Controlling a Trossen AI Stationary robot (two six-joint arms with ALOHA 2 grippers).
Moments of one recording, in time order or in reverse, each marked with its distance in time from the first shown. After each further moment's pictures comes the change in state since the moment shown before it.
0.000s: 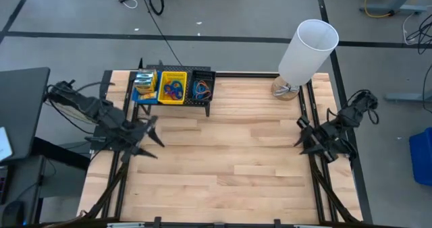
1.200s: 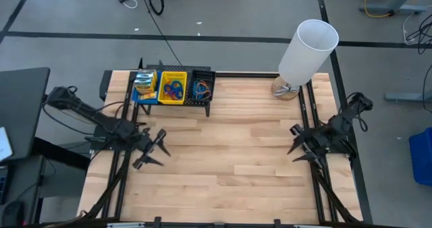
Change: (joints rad) left arm 0.076 -0.106 -0.791 0.975 0.142 0.062; right arm 0.027 -0.064 -0.222 0.162 -0.004 -0.095
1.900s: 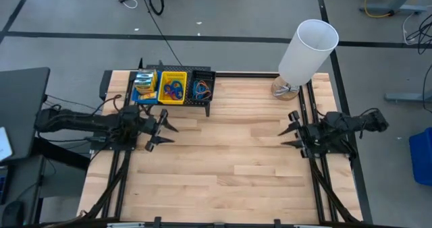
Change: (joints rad) left arm 0.534 0.004 0.000 0.038 0.266 0.084; right arm -0.440 0.000 -0.001 -0.027 -0.169 -0.116
